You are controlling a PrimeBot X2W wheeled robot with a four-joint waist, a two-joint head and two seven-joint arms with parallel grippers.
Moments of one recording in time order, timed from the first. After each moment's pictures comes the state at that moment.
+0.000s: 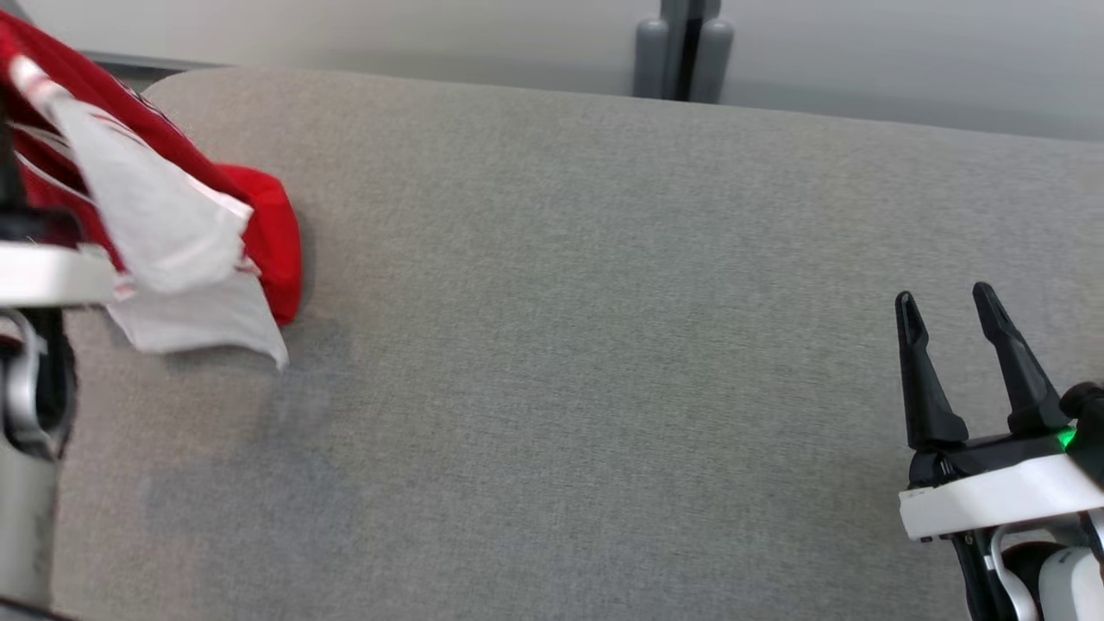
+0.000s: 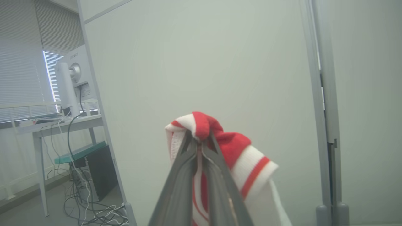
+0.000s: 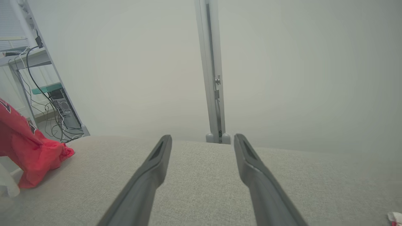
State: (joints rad) left arm -0.59 0.43 -0.06 0.24 -0.35 0.07 -0.26; right arm -0.10 -0.05 -0.02 -0.14 0.19 0.13 -0.04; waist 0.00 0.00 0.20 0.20
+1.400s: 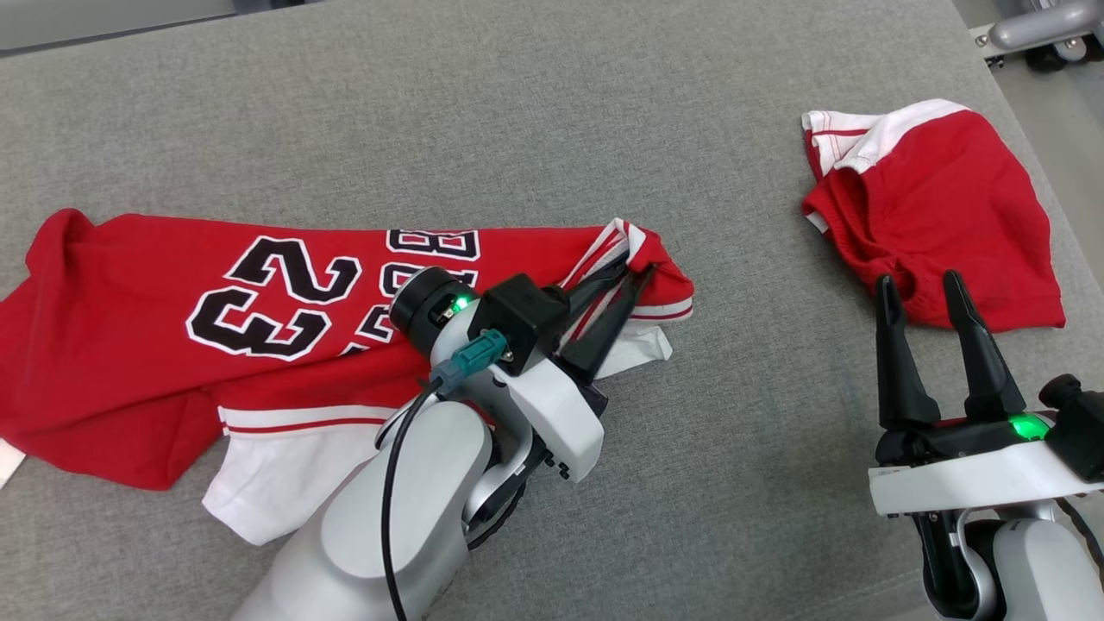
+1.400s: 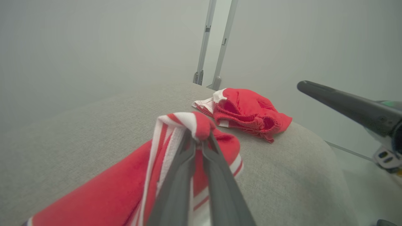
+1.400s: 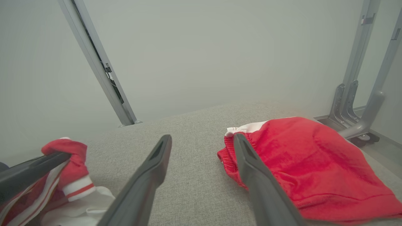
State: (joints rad) left arm -0.63 0.05 -0.71 0.38 -0.39 -0.10 -0.13; right arm -0.17 -0.05 0.05 0.04 0.36 0.13 -0.22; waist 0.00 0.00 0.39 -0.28
